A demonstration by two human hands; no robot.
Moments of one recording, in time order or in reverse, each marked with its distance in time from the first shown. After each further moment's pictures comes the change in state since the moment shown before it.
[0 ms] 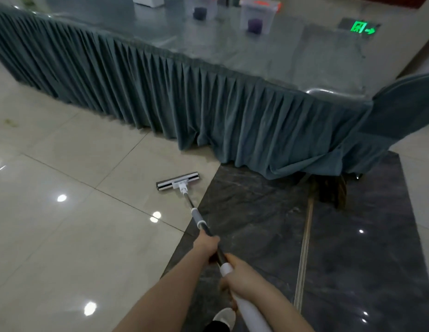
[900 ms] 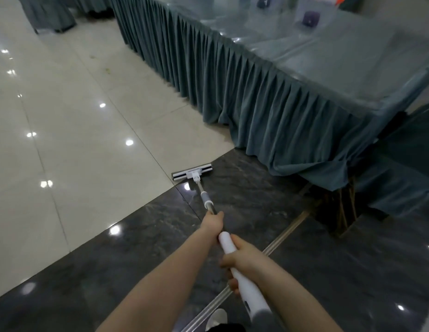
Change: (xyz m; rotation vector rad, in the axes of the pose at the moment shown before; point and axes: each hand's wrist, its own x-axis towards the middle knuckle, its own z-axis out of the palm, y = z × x) left_hand -0.117 0.043 0.411 -0.579 0.328 -0.044; right_hand -0.130 0.261 -0.344 -0.044 -0.311 -0.060
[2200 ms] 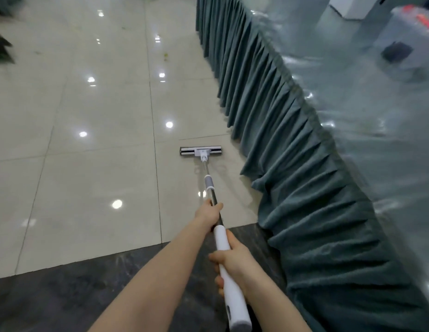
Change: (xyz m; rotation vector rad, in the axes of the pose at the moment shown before) left_hand 0.455 0.456 -0.032 -0.208 0.162 -0.026; right_hand 0.407 -0.514 -0.149 -0.229 -0.120 -0.008
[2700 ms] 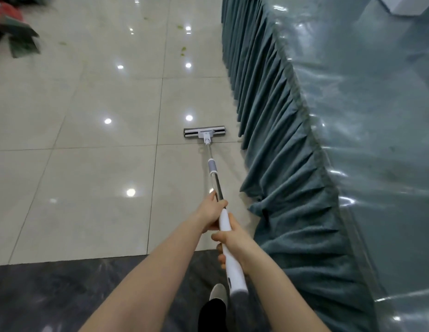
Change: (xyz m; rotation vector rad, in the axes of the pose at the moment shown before) left_hand 0.083 0.165 0.091 -0.030 0.046 -0.025; right_hand 0.172 -0.139 -0.153 -0.159 -0.100 0.004
